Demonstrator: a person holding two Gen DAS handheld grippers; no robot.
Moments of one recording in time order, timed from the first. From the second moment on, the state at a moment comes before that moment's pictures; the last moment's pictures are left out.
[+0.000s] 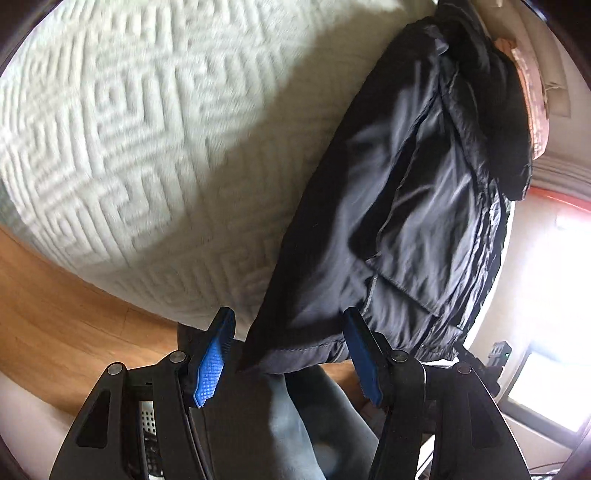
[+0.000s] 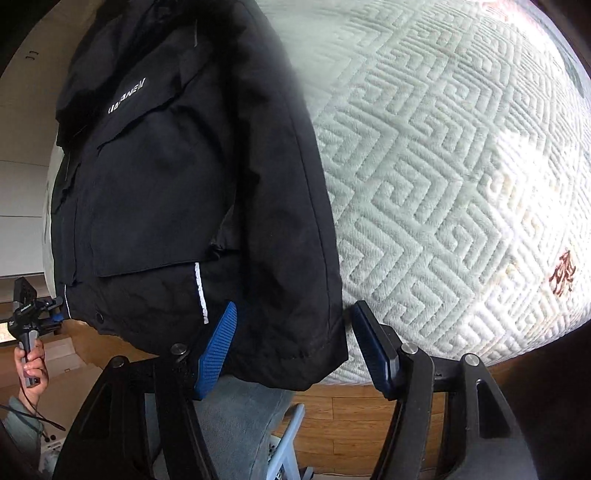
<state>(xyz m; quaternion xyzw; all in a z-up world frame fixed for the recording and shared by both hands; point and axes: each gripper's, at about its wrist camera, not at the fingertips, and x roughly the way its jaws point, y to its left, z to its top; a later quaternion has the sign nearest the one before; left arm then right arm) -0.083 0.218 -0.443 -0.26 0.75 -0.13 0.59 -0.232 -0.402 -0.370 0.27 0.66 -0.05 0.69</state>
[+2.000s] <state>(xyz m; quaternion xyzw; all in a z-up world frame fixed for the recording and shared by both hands) 0.184 0.115 -0.158 -0.27 0.49 -0.28 0.79 0.001 -0.478 -0.106 0.33 0.46 0.08 0.82</state>
